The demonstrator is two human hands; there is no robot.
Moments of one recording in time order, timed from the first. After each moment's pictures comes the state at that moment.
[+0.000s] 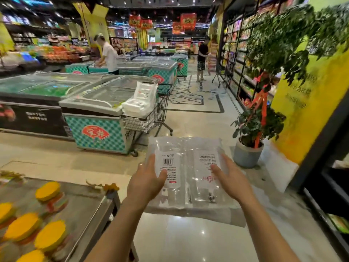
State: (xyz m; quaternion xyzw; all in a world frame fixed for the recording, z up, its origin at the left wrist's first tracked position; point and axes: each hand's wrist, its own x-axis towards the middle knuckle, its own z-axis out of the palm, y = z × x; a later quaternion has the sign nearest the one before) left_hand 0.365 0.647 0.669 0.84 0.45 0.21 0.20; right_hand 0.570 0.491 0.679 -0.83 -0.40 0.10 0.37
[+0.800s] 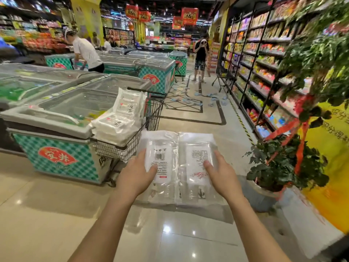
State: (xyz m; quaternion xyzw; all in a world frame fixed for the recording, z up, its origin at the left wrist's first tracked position) left_hand 0.720 1.132 0.675 0.84 0.45 0.21 0.22; right_hand 0.931 0.974 0.682 -0.83 -0.41 0.08 0.38
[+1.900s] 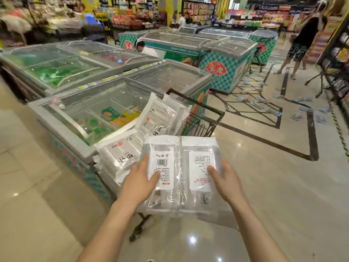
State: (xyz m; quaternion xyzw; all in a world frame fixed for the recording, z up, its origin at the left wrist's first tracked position) left_hand 1.026 1.702 0.610 0.73 0.62 0.20 0.21; right_hand 1.291 1.657 0.615 -0.73 -0.52 0.24 0.38
